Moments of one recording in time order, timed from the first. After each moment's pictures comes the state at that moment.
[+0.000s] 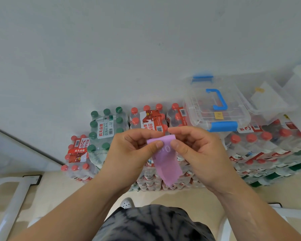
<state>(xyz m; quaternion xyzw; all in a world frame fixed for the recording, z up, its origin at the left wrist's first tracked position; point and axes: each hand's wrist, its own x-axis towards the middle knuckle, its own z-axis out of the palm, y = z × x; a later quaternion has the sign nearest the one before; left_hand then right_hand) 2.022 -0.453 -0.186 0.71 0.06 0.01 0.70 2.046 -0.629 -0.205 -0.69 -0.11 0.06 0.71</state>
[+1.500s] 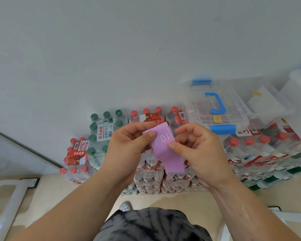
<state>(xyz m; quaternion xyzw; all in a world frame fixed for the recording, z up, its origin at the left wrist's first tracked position) 2.041 -0.454 -0.191 0.63 0.13 0.03 0.76 2.058 -0.625 -0.214 -0.68 -0.05 0.05 0.73</state>
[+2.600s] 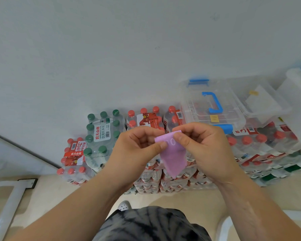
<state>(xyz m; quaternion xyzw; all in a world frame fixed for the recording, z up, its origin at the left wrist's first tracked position) 2.036 -0.462 -0.189 0.70 0.05 -0.02 0.71 2.067 -0.643 -0.203 -0.74 -0.11 0.02 0.67</state>
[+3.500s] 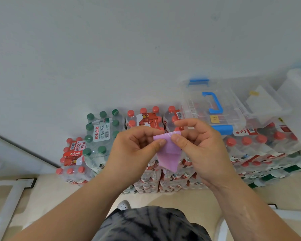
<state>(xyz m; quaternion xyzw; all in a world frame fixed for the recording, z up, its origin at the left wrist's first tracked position) 2.038 -0.460 -0.192 0.77 0.00 0.04 0.63 2.063 -0.632 -0.205 -0.67 -0.07 0.03 0.73</state>
